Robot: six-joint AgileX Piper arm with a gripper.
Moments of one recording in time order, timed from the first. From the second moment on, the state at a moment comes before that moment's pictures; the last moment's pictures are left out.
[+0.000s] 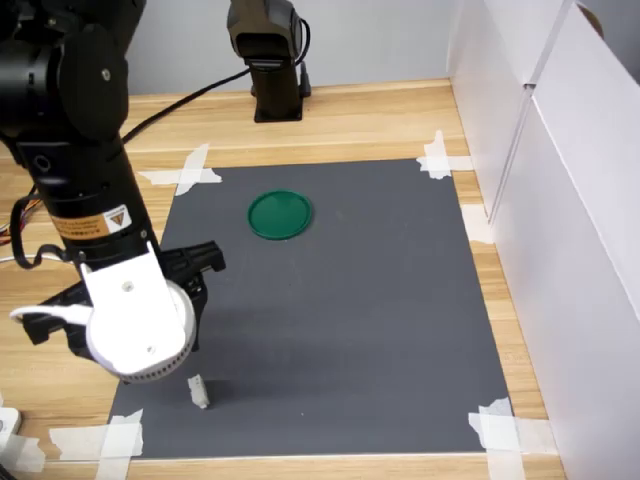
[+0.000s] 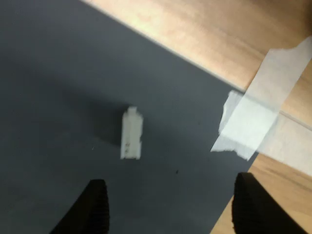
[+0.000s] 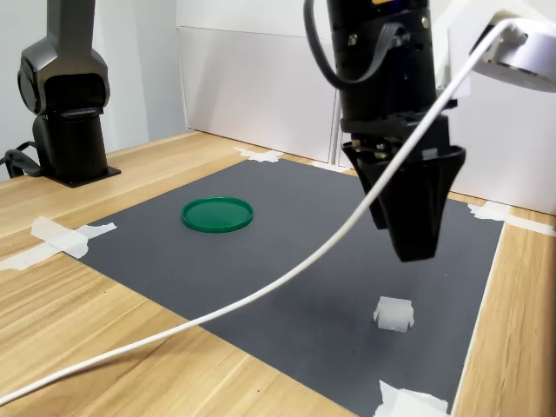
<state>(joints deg) -6.6 118.7 -107.1 3.1 57.9 -41.3</state>
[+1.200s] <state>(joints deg) -6.6 127.6 -109.1 6.8 59.1 -41.5</state>
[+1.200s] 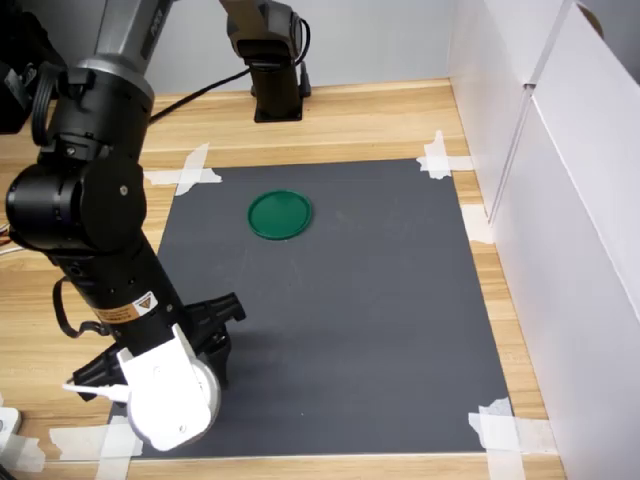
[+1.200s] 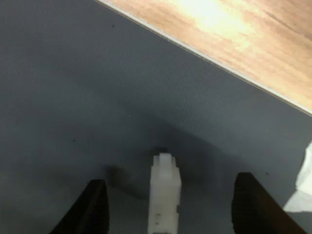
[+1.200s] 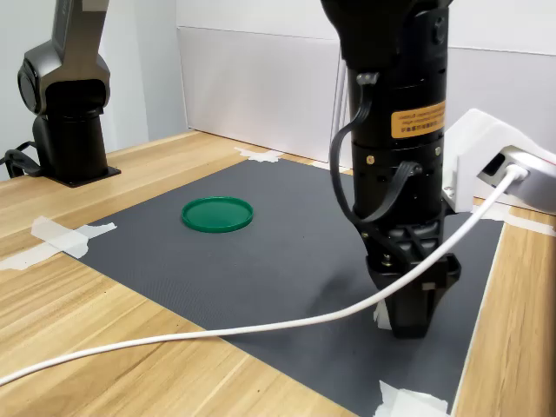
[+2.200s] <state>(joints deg) -6.6 125.5 -109.1 7.6 58.5 -40.1</state>
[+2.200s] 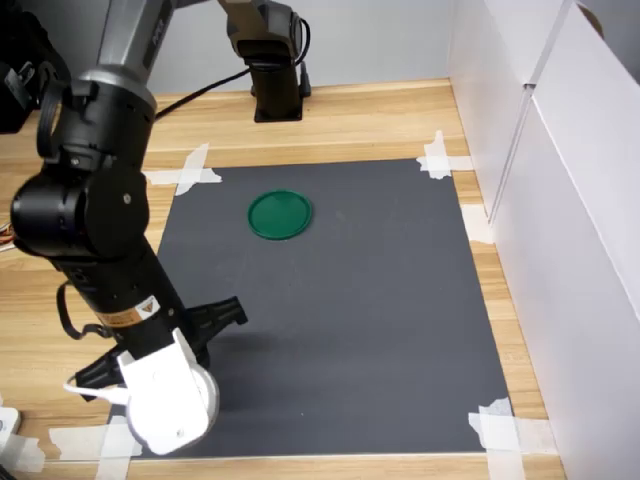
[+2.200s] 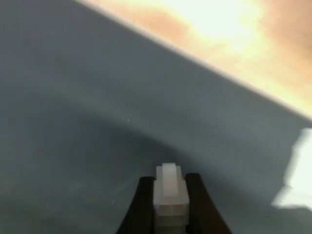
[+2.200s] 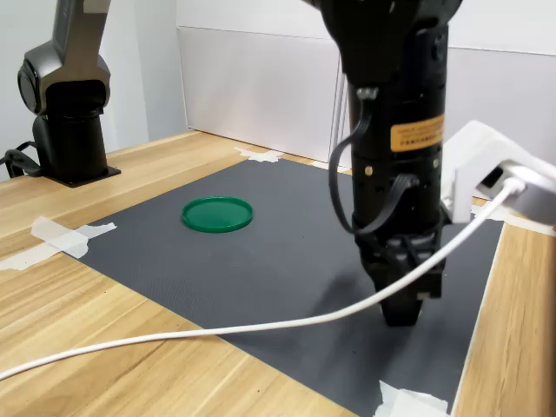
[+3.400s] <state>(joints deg) -5.3 82.2 -62.0 10.2 46.3 -49.3</state>
